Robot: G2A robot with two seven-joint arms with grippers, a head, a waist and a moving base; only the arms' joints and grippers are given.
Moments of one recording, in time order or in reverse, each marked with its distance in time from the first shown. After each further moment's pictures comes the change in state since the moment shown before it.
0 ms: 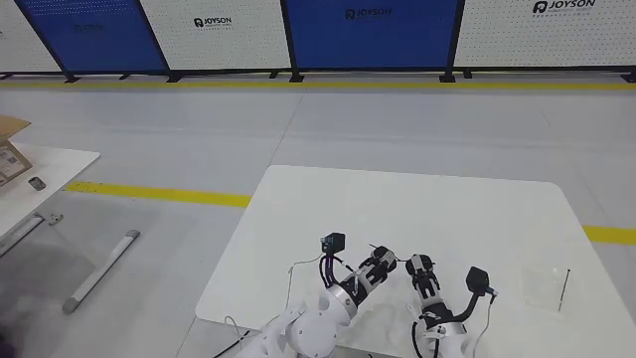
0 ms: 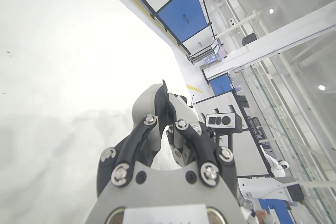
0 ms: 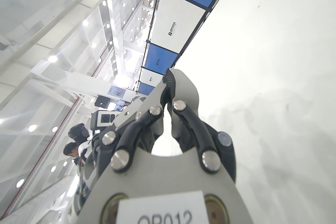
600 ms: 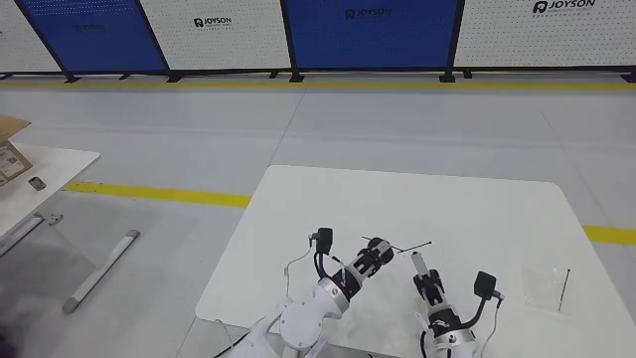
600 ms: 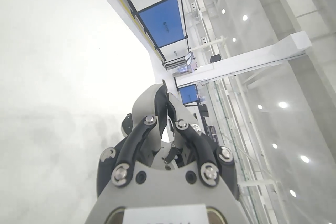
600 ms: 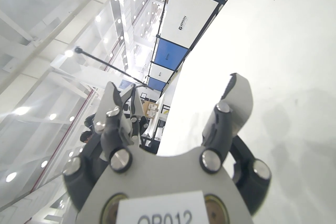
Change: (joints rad) left arm 0.036 0.002 -0.081 -0.054 -0.288 -0.076 -0.057; right arm -0.051 0.015 0.051 -0.039 0.037 -0.110 0.072
